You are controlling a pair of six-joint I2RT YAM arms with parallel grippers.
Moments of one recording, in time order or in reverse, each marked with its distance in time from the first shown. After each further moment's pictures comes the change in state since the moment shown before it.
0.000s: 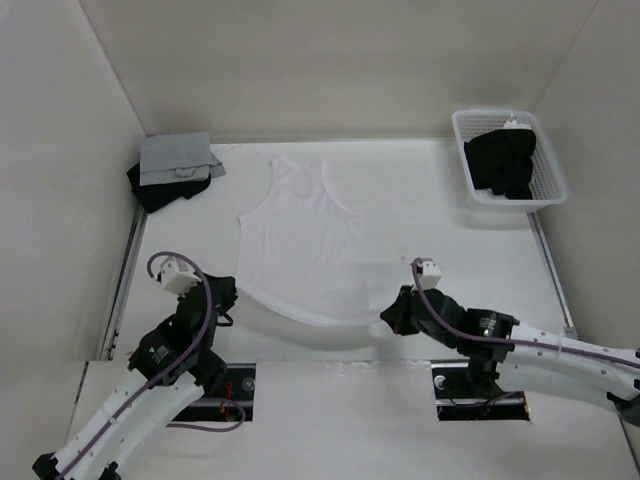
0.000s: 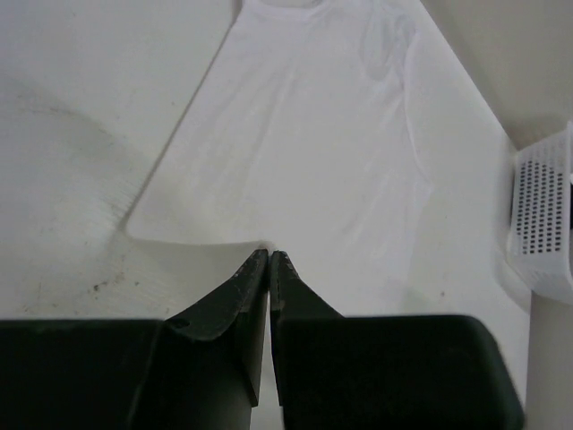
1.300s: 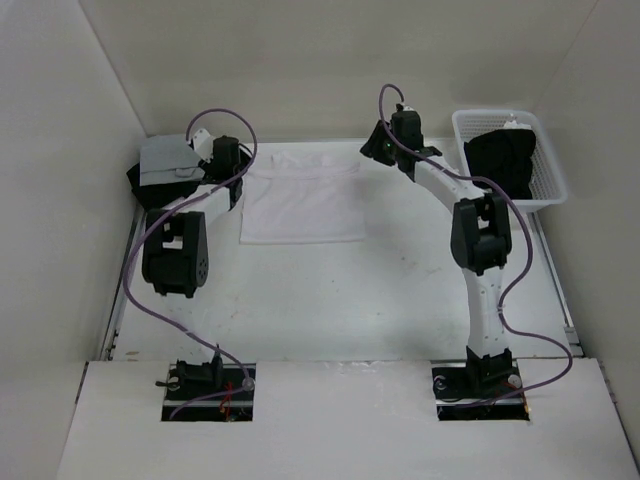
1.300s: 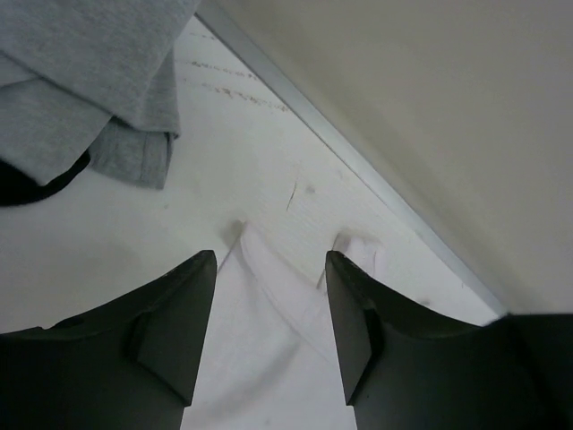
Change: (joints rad) left arm 0.557 1.799 0.985 0.903 0.255 0.314; right arm -0.894 1.634 1.591 0.235 -0.470 -0.341
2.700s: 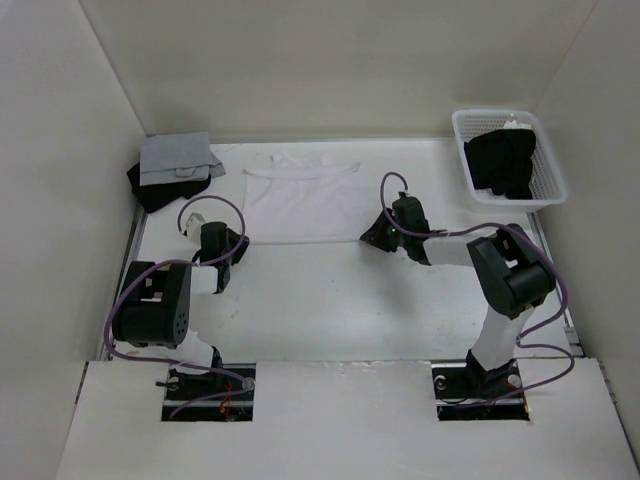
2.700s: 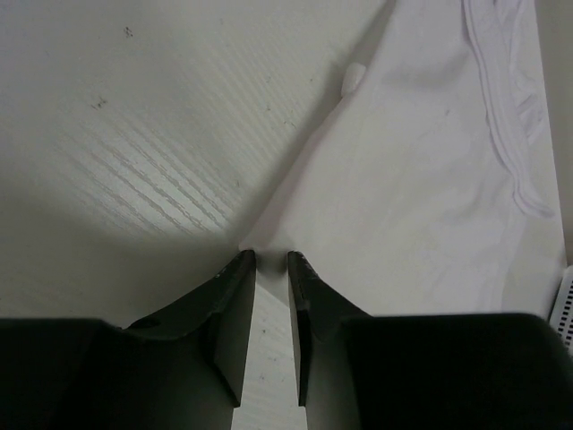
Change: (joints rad) left arm 0.025 -0.478 -0.986 0.337 0.257 -0.245; right arm 0.146 -0.514 -1.155 0.444 -0.033 0.254
